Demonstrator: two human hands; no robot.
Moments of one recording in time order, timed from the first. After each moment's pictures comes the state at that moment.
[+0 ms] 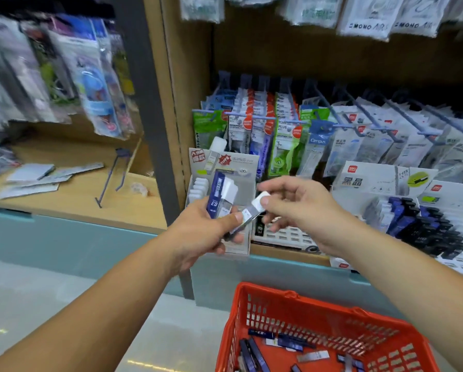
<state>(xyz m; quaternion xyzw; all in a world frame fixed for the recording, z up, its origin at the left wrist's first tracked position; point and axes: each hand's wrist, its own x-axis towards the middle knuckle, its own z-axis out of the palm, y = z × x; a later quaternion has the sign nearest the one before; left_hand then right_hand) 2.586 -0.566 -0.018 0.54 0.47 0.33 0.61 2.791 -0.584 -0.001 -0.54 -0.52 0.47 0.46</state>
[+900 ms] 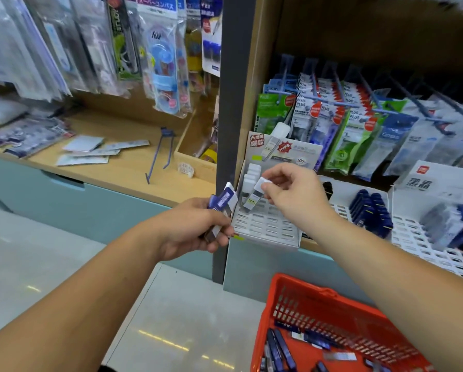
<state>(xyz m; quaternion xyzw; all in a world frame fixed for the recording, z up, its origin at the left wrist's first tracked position) 2.476 -0.556 -0.040 0.47 0.53 0.25 0.66 2.690 -0.533 -0.034 -0.61 -0.62 0.27 0.42</state>
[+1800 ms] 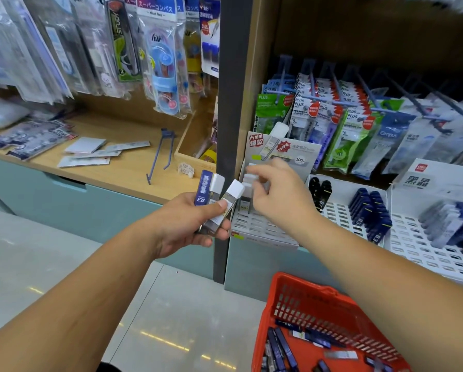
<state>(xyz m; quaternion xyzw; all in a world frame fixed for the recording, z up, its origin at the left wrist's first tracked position) 2.465 -0.556 -0.039 0.48 0.51 0.29 0.65 2.667 -0.535 -0.036 -0.61 -0.72 0.11 0.32</state>
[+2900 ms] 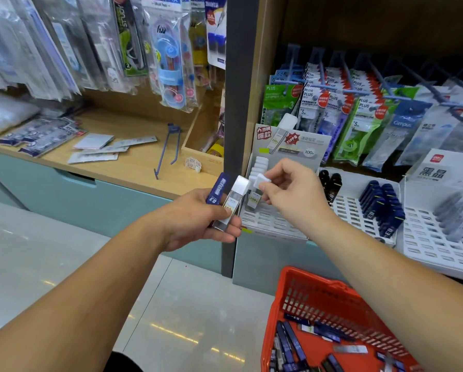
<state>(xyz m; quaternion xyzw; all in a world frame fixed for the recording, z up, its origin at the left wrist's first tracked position) 2.466 -0.558 -0.034 0.48 0.51 0.25 0.66 2.676 -0.541 -0.049 -0.59 -0.61 0.27 0.45</state>
